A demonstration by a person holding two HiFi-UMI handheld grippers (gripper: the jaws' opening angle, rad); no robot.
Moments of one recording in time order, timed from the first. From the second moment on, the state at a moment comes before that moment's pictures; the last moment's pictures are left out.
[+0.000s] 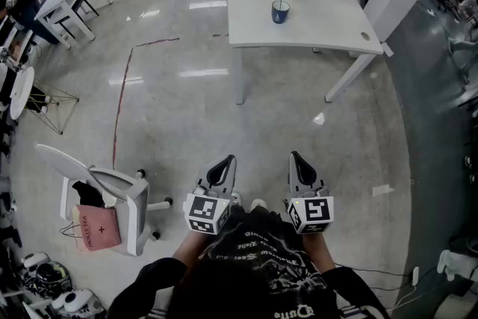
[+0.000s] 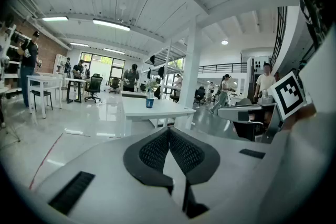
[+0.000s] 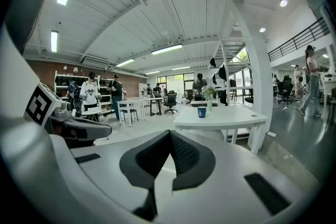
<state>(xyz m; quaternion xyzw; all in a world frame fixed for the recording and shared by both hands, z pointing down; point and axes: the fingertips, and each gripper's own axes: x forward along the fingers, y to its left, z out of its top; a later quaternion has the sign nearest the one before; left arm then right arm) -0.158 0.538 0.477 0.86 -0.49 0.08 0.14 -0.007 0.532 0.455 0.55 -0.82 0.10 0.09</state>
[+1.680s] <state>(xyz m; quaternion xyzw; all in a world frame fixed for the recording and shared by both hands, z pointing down) -0.141 0.343 0.497 0.88 -0.45 0.10 0.15 -0.019 0.335 0.492 0.53 -0.83 0.14 0.09</state>
